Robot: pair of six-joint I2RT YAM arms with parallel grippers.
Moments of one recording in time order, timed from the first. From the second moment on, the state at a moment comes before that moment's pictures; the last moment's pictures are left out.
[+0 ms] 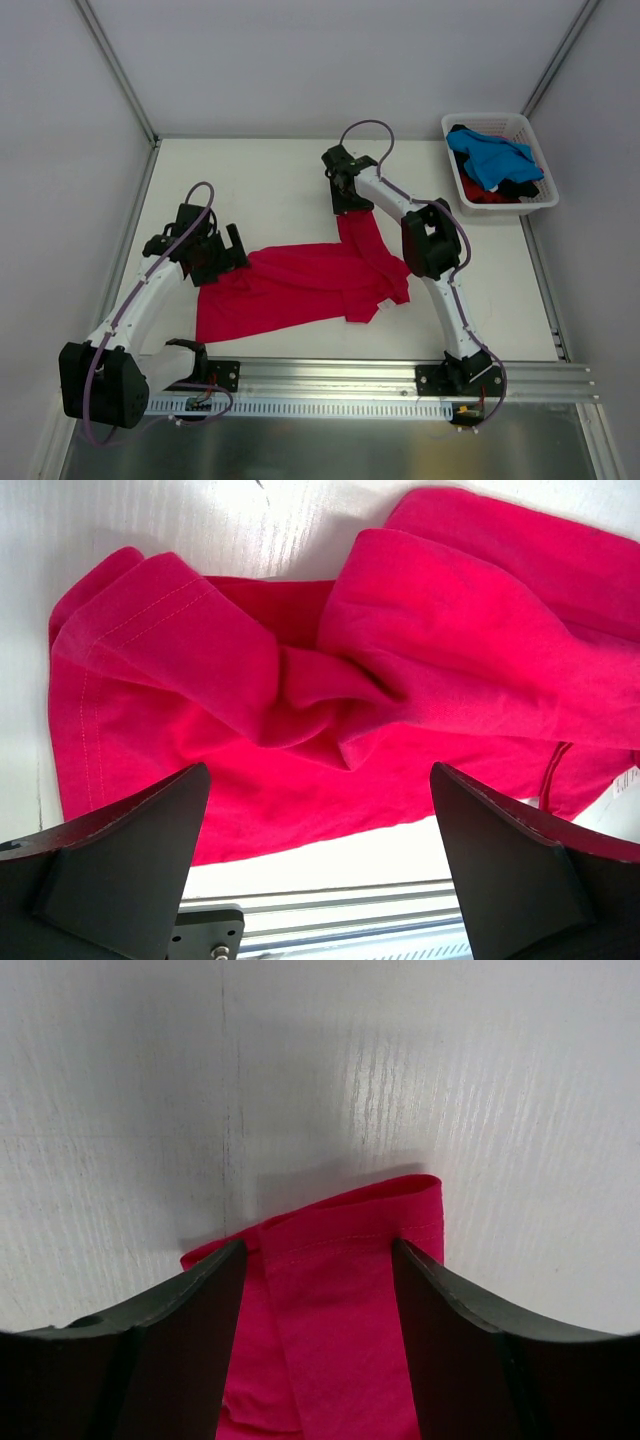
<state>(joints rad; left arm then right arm) -0.16 1.09 0.80 -0.79 0.11 -0.54 0.58 2.38 2.07 -0.90 0.36 0.39</state>
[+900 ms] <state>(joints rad) -0.20 0.97 0.77 -0.72 0.22 -0.45 0.57 2.34 2.00 -0.85 0.35 0.34</state>
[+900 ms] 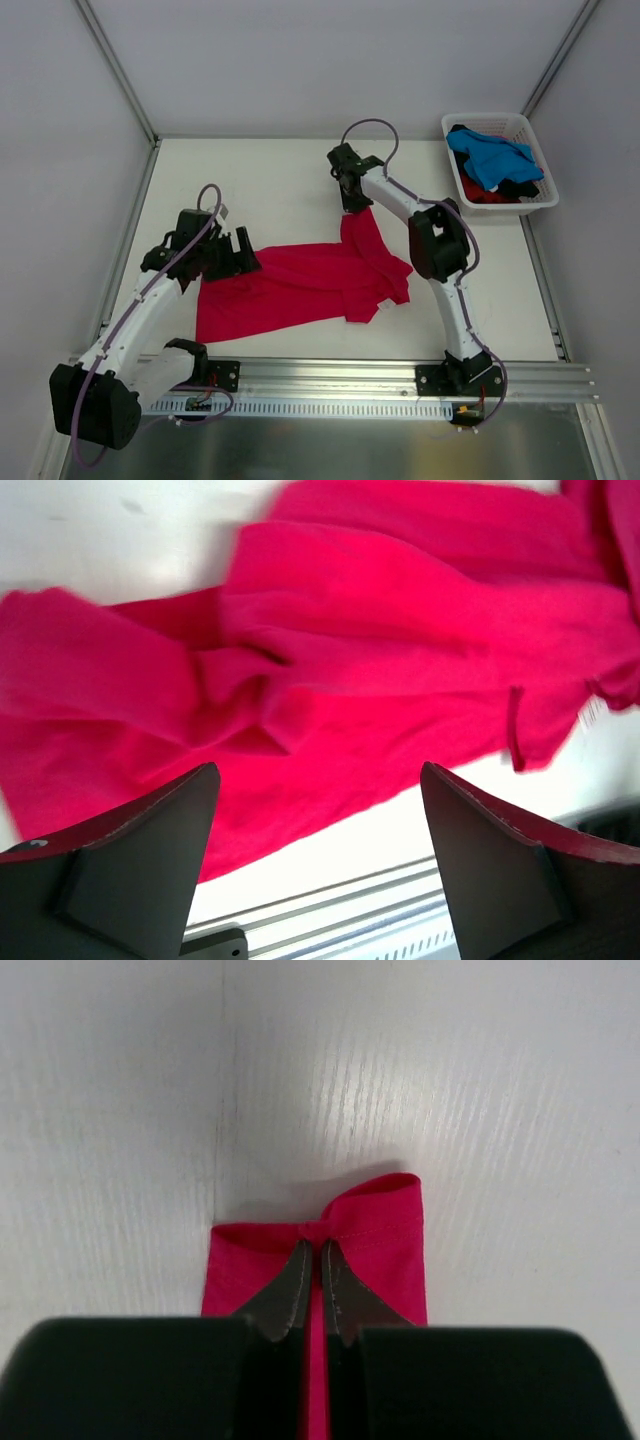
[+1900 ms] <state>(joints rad) -0.31 1.27 0.99 -0.65 0.04 -0.59 0.44 1.68 1.32 -0.64 0.11 0.25</state>
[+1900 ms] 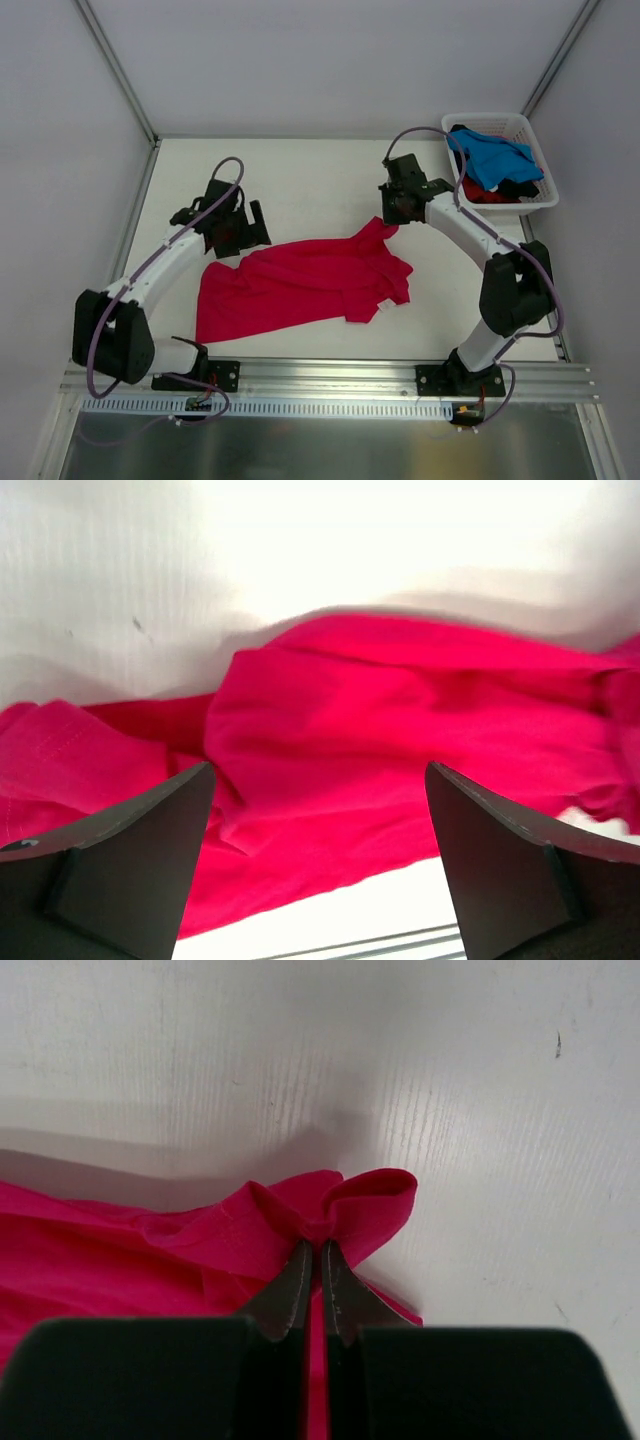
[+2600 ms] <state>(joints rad) -0.52 1.04 0.94 -0.63 -0.25 -0.50 0.37 1.71 1.37 -0.58 0.07 0.26</state>
